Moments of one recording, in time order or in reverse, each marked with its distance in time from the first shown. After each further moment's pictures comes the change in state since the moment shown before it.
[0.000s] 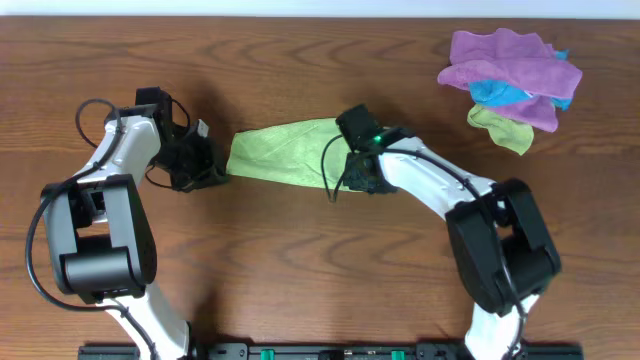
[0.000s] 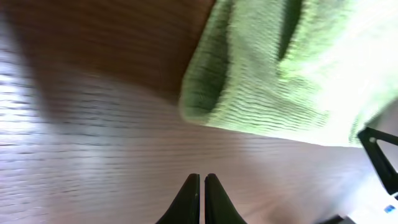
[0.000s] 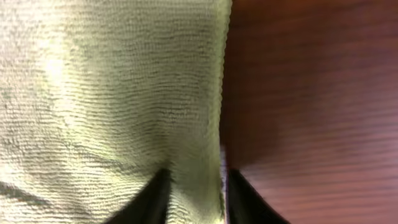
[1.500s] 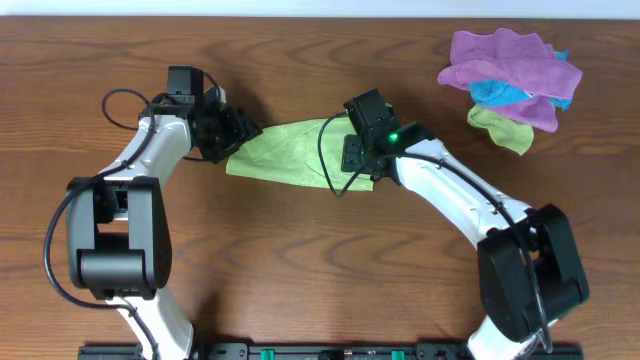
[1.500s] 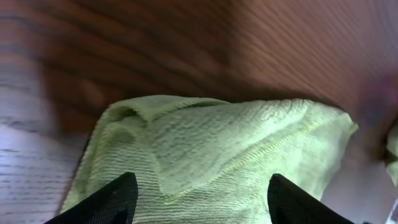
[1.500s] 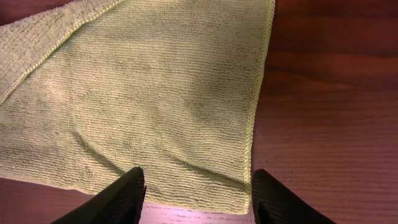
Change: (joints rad) left arm -0.141 0.000 0.000 0.413 -0.066 -0.347; right arm -0.005 -0.131 0.000 0.079 -0.029 -0.087
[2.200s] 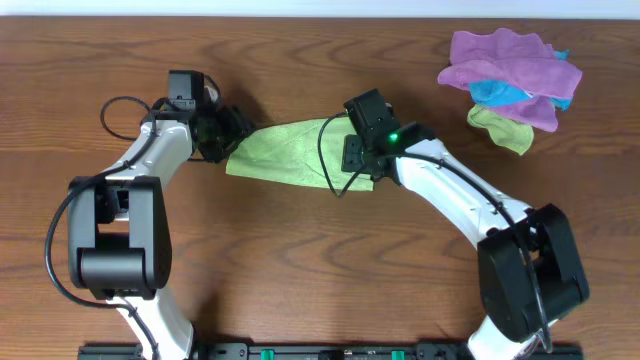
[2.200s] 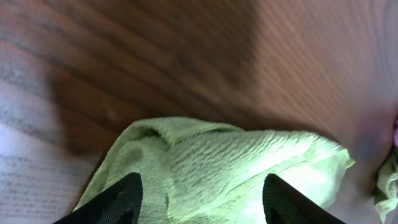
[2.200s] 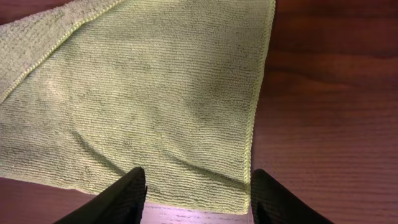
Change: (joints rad) left arm 0.000 0.000 -0.045 0.112 -0.042 -0.136; right arm 0.000 0.000 0.000 0.000 0.000 -0.003
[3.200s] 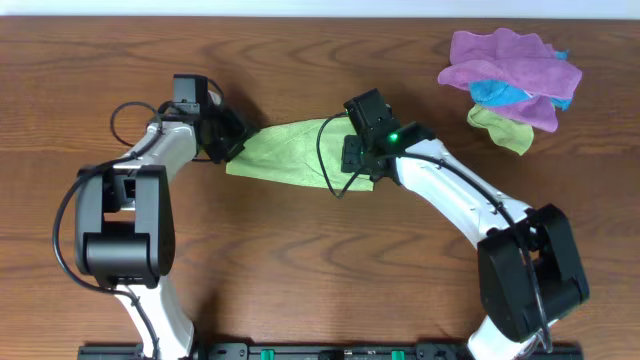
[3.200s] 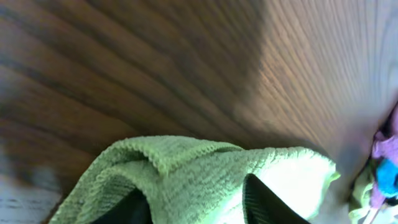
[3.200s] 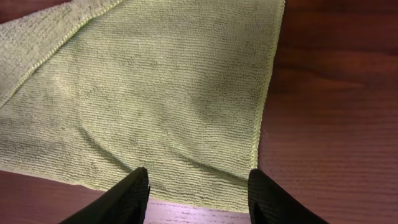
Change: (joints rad) left arm -0.006 0.063 -0.011 0.087 0.057 -0.106; right arm 0.000 0.000 0.000 0.001 -0.022 0.000
